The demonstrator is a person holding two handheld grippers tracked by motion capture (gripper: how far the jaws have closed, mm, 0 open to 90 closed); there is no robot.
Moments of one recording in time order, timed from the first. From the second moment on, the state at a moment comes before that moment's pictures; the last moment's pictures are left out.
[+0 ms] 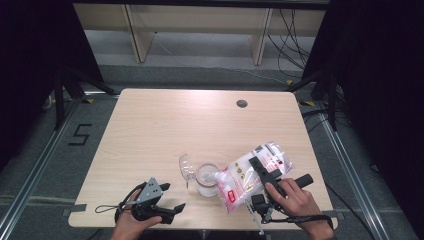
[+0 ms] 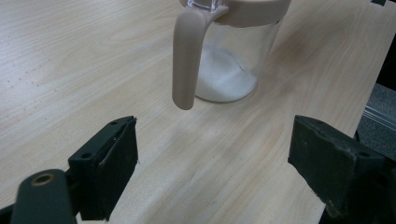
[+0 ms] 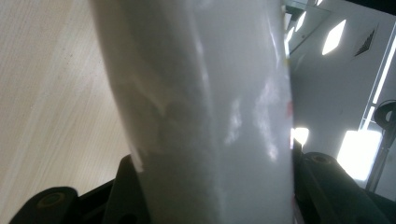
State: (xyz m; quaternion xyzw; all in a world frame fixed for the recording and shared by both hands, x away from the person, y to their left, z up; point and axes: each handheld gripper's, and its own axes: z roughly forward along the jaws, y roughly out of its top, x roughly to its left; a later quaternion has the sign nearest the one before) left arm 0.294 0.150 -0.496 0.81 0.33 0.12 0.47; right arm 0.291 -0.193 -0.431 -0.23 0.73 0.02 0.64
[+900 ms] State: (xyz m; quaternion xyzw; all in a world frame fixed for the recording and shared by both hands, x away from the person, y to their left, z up) left arm 0.294 0.150 -0.496 0.81 0.33 0.12 0.47; right arm 0.297 -0.185 -0.434 -0.22 0.74 0.03 0.64
